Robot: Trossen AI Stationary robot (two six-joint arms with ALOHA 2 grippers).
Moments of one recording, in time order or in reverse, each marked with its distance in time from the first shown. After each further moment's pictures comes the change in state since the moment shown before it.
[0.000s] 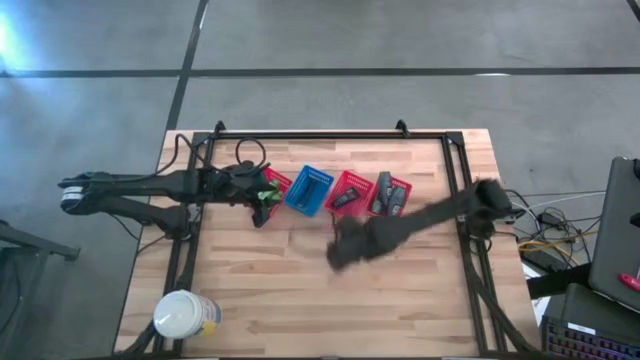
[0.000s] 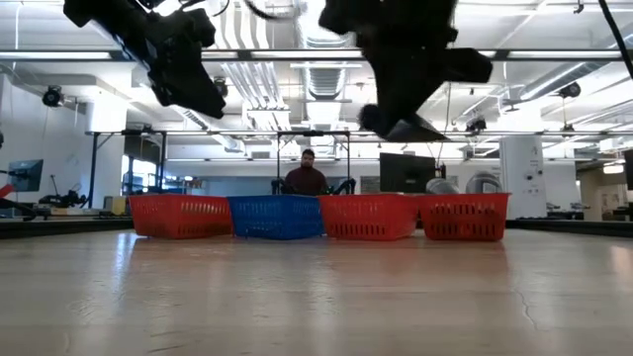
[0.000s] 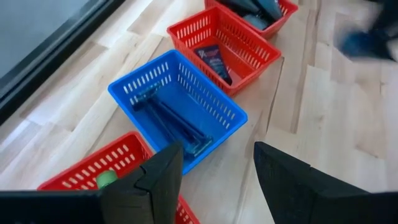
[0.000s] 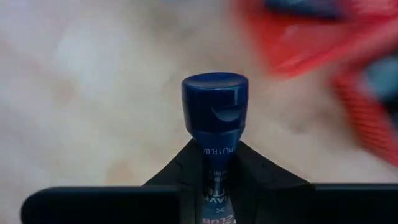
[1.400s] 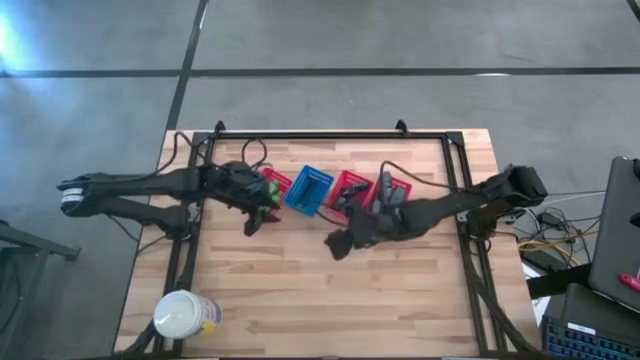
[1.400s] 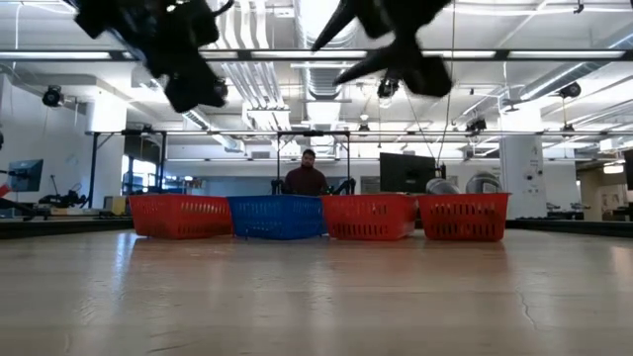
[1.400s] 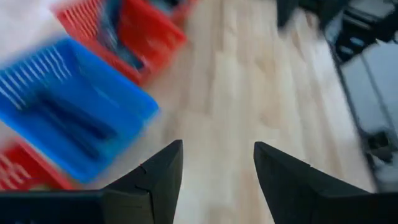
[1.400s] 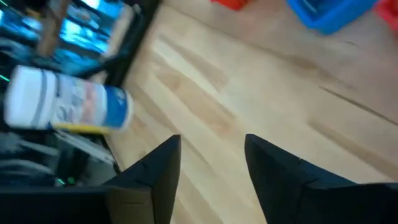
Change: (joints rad) left arm 0.048 0.004 -0.003 0.014 0.398 0.020; right arm -0.079 -0.293 -0.388 0.756 -0.118 0.027
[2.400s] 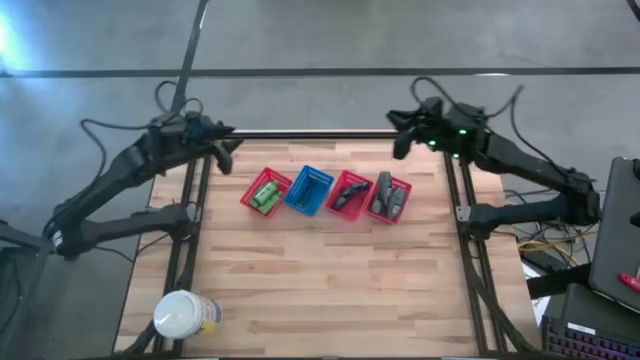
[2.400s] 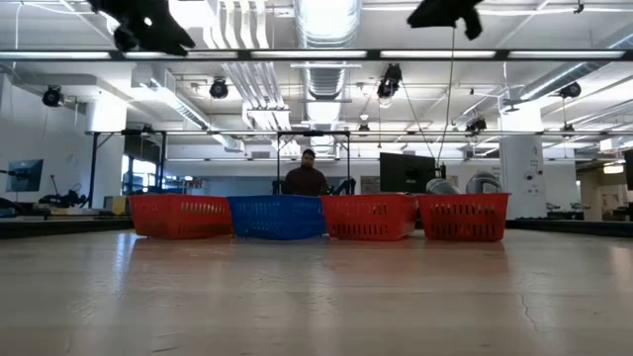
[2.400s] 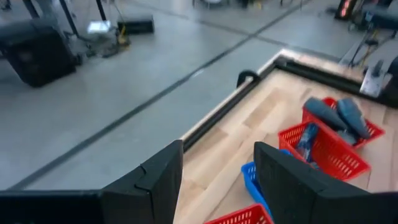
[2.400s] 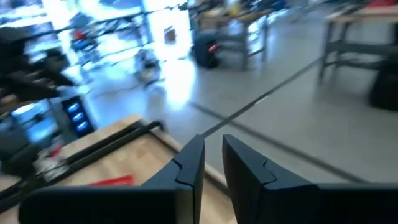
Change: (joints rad) left arm 0.460 -0.284 0.213 -0.176 -0.310 0.185; right arm -0.617 -0.579 -0.097 0.052 0.051 -1.033
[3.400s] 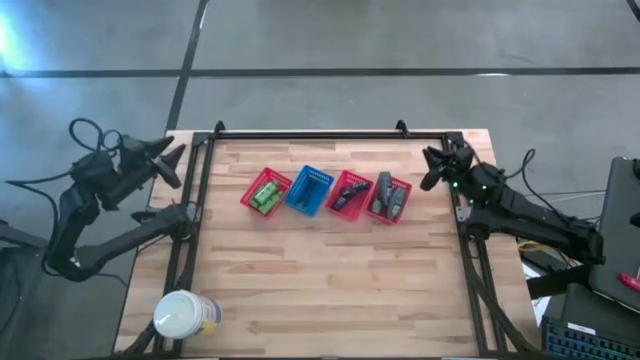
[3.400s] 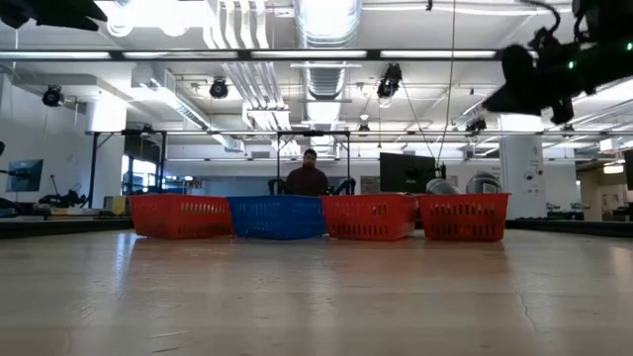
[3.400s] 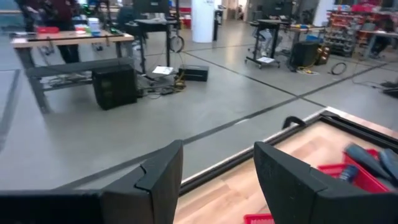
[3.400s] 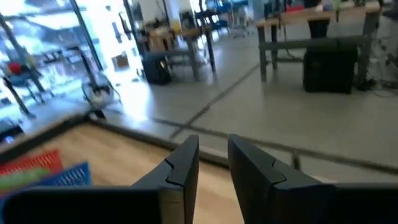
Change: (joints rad) left arm -0.001 -0.411 -0.034 -0.255 -0.253 -0.071; right arm -0.038 -0.726 -0.839 0.195 0.215 0.053
